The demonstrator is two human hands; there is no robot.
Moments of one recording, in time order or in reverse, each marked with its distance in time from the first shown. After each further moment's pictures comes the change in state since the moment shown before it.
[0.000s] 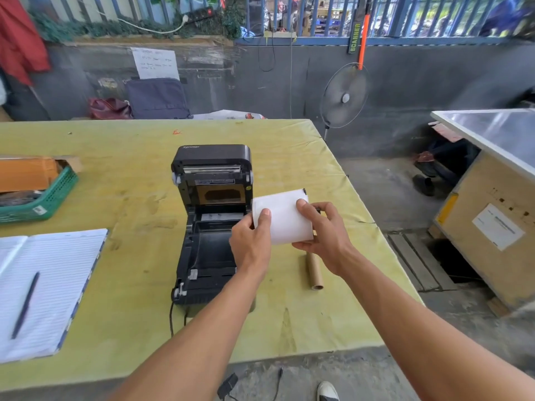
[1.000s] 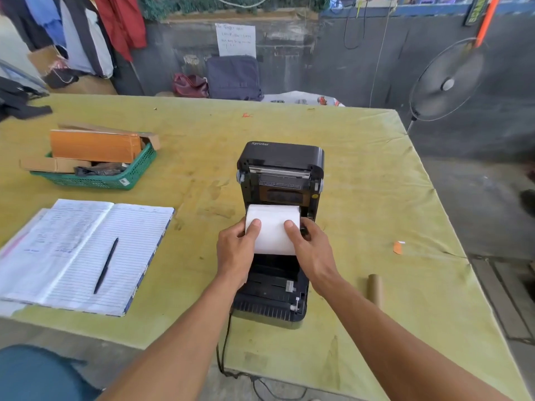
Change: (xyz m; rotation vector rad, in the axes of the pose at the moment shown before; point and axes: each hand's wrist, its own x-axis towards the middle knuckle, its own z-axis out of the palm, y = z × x) left_hand 0.066 -0.035 -0.102 0.042 0.103 -0.083; right_hand 0.031 0.039 0.121 -0.382 -0.203 -0.146
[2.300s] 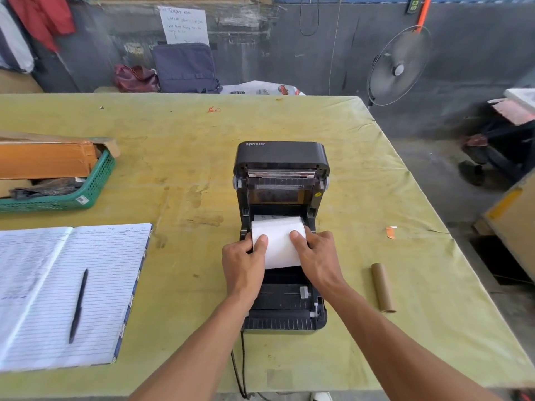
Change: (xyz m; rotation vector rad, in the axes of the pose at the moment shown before) left_hand 0.026 -0.034 -0.005 0.165 -0.097 0.124; right_hand 0.012 0.017 0.029 -0.266 0.169 0.120
